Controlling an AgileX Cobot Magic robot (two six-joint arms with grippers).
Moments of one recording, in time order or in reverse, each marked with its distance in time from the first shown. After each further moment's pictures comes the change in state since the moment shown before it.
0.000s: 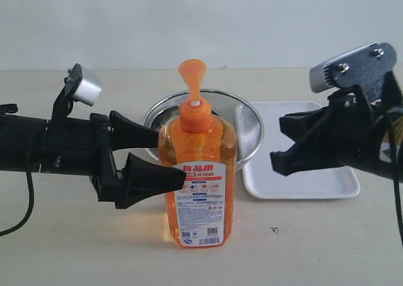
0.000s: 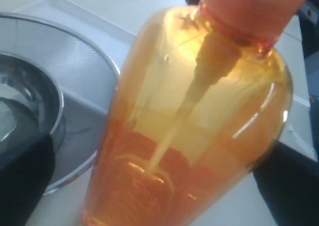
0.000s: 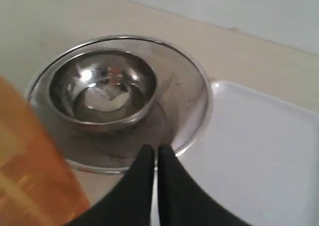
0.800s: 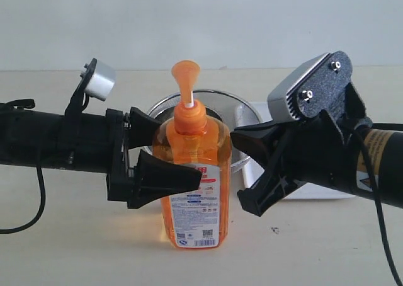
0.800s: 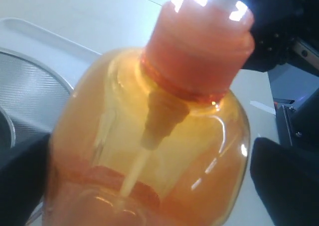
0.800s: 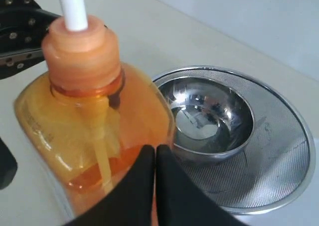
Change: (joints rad) left arm -0.047 0.037 -0.043 -0.004 0.086 0.002; right arm 0.131 0.000 0.000 -0.225 -0.113 0.106
